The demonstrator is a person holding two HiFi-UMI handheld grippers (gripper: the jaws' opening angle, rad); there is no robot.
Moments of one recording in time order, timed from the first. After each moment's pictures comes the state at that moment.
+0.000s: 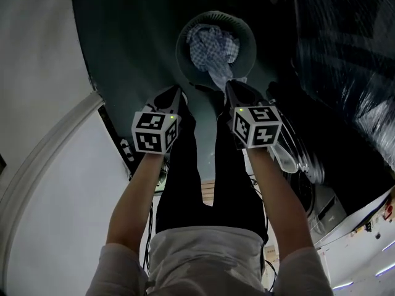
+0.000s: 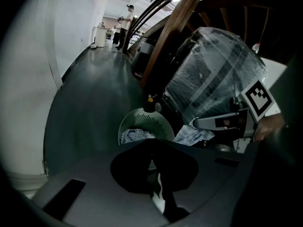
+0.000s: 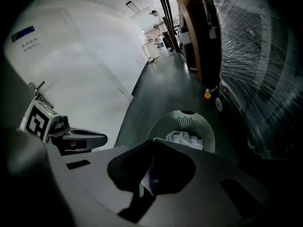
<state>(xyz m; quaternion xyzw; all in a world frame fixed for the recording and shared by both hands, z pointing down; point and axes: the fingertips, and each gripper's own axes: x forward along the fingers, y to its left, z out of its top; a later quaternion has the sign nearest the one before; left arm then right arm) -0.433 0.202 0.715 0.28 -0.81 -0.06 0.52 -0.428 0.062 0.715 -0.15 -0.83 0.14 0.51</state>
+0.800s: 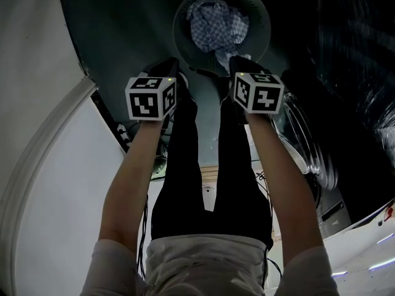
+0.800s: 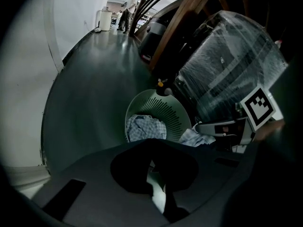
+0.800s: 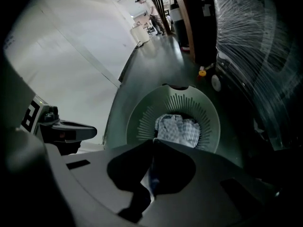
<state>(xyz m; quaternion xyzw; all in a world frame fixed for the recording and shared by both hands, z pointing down) -0.447 0.210 0.824 0.25 -0.76 -0.05 0.59 -0.427 0.054 0.844 -0.11 -0.79 0.15 0.59</state>
